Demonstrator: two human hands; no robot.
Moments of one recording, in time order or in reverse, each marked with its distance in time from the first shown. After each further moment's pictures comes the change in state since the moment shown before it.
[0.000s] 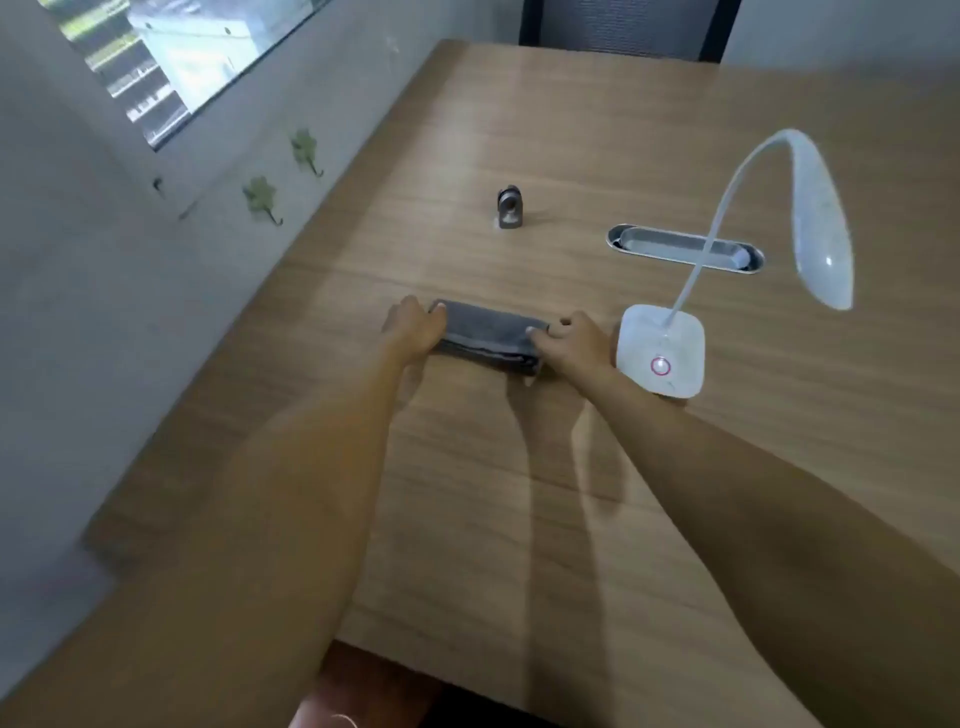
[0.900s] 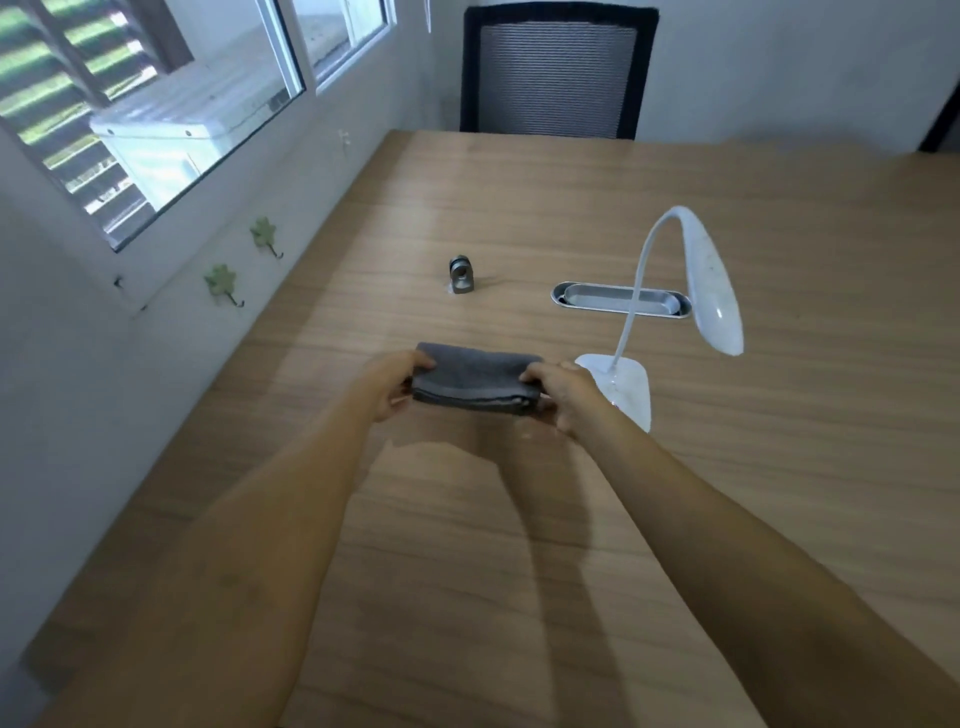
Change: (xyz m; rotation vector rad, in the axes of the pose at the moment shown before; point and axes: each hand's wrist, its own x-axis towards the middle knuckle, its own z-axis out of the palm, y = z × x) left_hand 0.001 0.028 -0.003 -0.590 -0.244 -0.191; right_hand 0.002 -0.005 -0.034 0.731 -0.078 0.367
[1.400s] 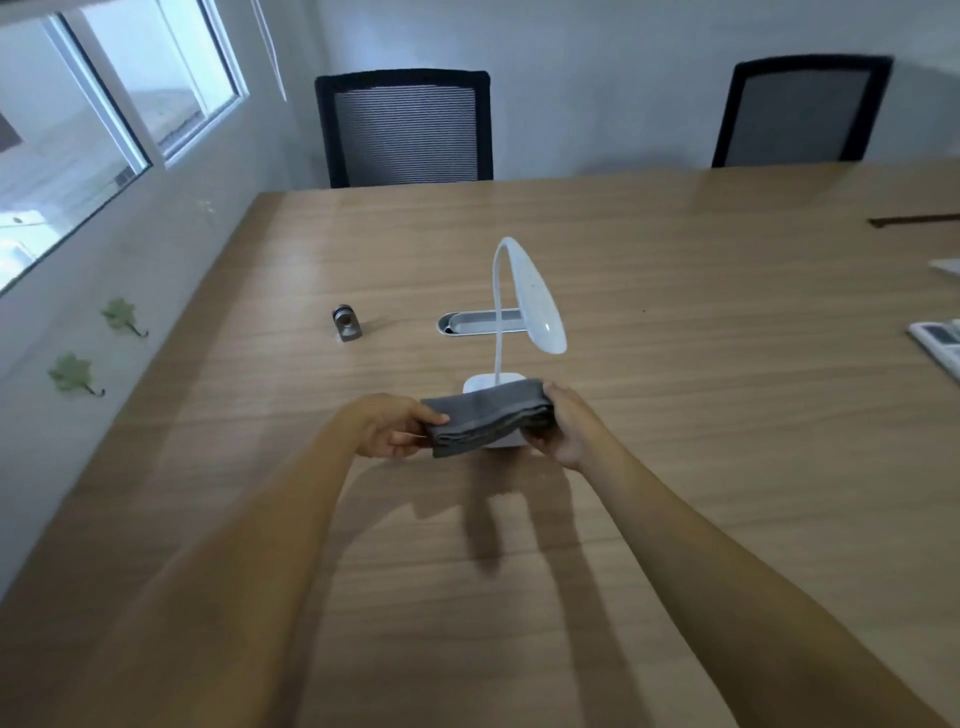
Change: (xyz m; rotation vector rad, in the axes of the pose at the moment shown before) left_hand -0.034 0.019 0.100 0.366 -0.506 -0.076; right_hand -0.035 0.008 -0.123 0.441 0.104 -0.019
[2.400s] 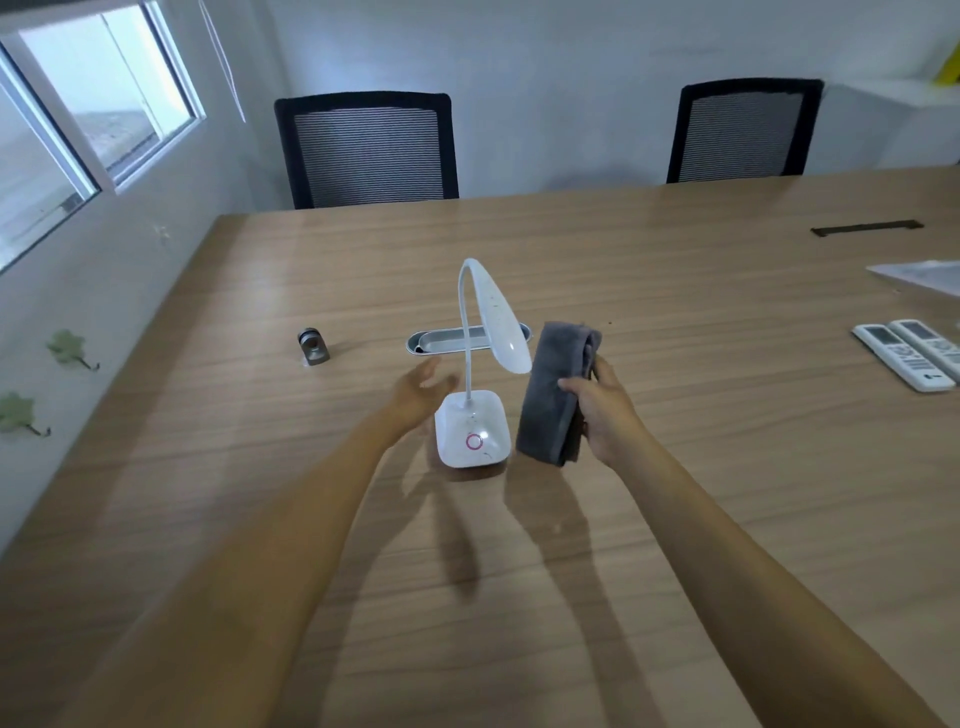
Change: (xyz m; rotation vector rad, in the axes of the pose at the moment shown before) left_hand 0.010 0.042 0.053 0.325 0.255 0.502; right_hand -0.026 -0.051 -0.038 -0.179 0.136 -0.368
